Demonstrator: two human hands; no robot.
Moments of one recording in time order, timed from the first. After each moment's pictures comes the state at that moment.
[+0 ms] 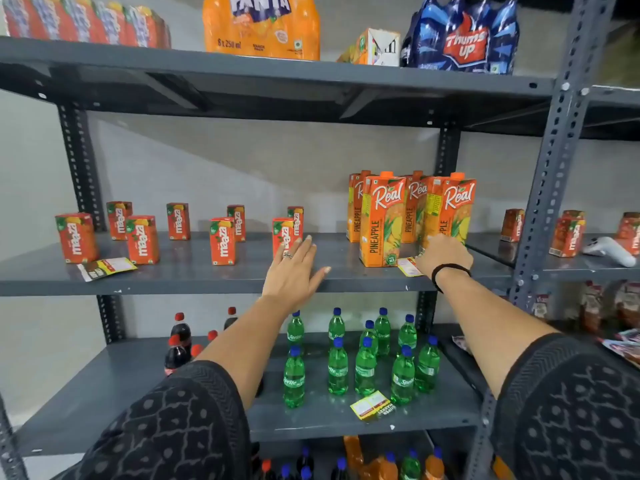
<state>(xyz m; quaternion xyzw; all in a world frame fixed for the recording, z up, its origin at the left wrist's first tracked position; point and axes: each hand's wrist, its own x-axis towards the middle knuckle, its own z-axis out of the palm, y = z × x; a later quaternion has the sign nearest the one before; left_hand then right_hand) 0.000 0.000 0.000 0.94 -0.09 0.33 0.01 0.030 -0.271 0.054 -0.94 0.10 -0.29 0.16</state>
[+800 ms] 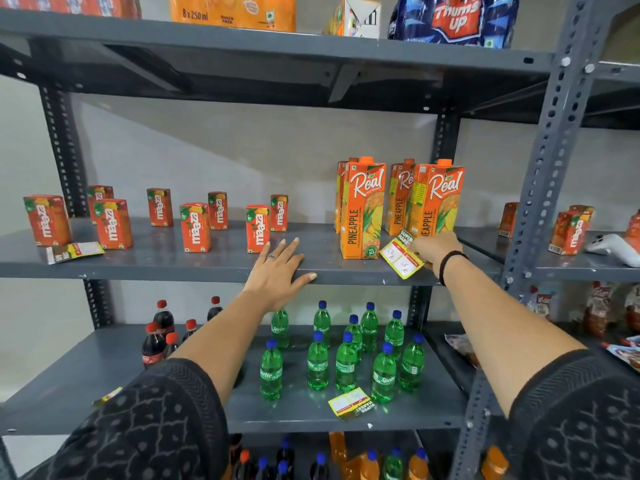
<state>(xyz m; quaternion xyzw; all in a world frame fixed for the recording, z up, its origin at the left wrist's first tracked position) 0.033 -0.021 -0.030 0.95 -0.08 0.28 -0.02 0.088 -0.327 0.043 -0.82 0.11 -0.18 0.54</state>
